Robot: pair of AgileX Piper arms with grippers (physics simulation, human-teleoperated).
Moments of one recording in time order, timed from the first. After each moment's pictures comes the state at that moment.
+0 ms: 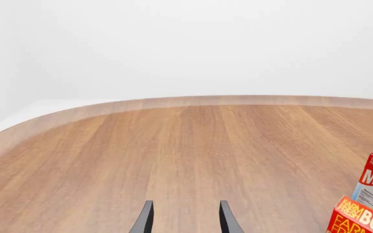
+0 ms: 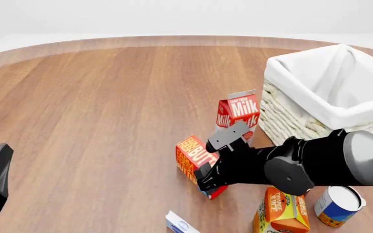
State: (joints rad) left arm 0.00 0.01 0.00 0.00 0.00; right arm 0.74 1.61 -0.63 -0.06 0.12
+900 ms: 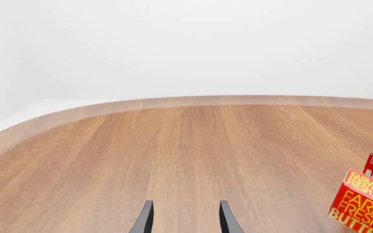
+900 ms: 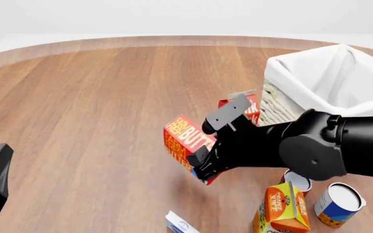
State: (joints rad) left arm 0.00 0.01 0.00 0.00 0.00; right arm 0.80 1.41 -0.73 0.17 0.07
